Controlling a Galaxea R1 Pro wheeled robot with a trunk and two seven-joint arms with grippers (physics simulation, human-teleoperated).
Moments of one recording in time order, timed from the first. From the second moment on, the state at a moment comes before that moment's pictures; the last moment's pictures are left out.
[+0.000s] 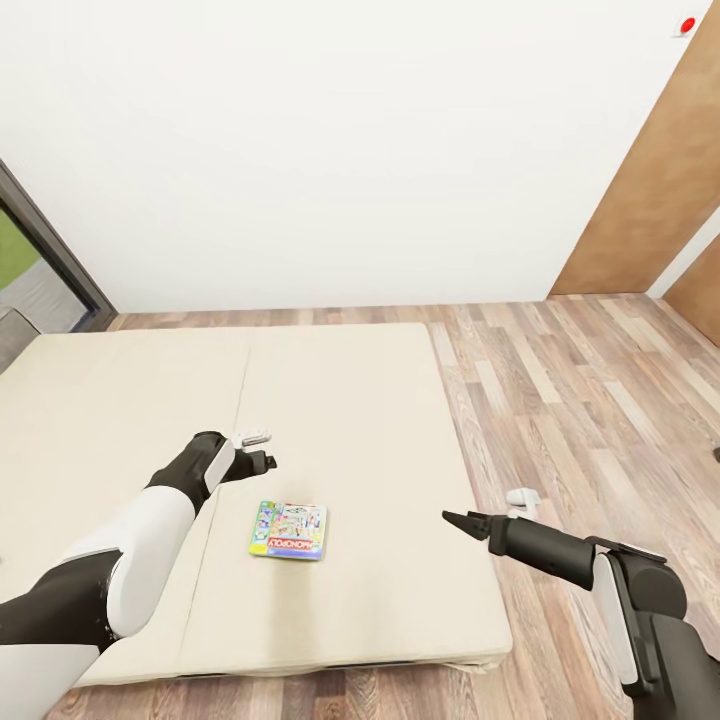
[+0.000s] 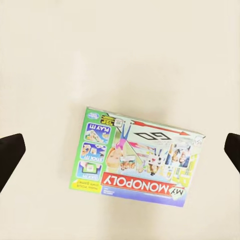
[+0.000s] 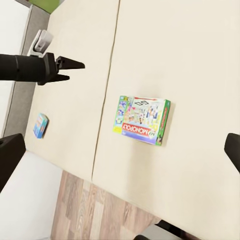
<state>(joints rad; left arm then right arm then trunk) -1.08 0.00 0.21 -0.37 0.00 0.68 0.01 -0.32 -0.03 -0.31 -1.57 -0.03 0.96 1.03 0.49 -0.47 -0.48</state>
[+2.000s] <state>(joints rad) -1.08 0.00 0.21 -0.37 0.00 0.69 0.02 -0.32 -0.02 -0.31 -1.57 -0.03 0.96 1.03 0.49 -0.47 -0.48</state>
